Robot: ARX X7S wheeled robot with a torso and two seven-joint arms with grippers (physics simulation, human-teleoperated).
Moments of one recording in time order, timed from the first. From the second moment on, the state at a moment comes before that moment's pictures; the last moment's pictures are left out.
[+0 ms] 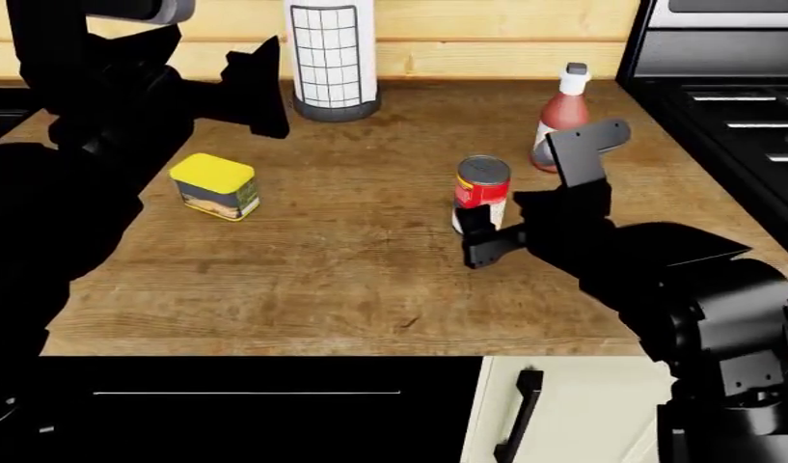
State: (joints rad) left arm -1.06 -0.30 -0.03 0.39 -0.61 -1.23 -0.06; right arm 0.94 0.32 -0.20 0.03 0.46 1.15 -0.24
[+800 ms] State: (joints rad) left arm -1.05 -0.30 -0.04 0.40 -0.65 -1.23 -0.08; right arm 1.00 0.35 -0.26 0.05 0.46 1.16 -0.27
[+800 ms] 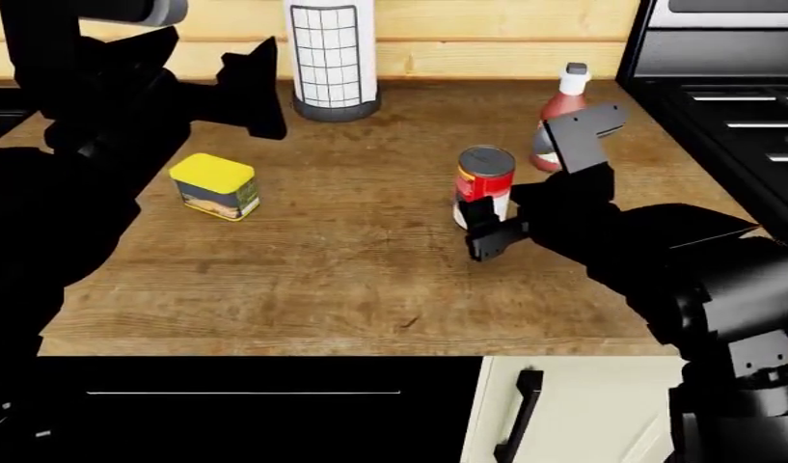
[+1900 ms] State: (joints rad) left arm -1.11 -0.23 -0.18 0.32 -0.87 -1.29 -0.03; right arm 2.10 0.32 -0.49 0.60 0.68 1.34 -0.20
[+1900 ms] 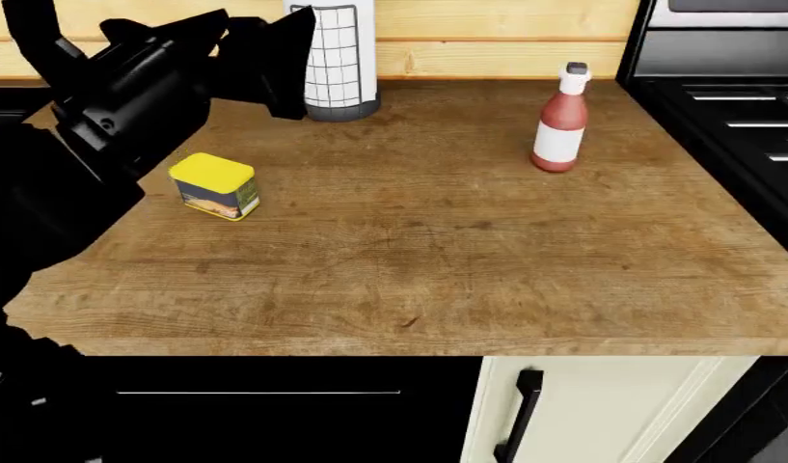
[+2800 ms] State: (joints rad) left arm -1.27 -0.21 -0.30 0.32 -1.13 -1.46 -0.15; right arm 2.34 0.08 -0.06 1.10 -0.39 1.08 -0.62
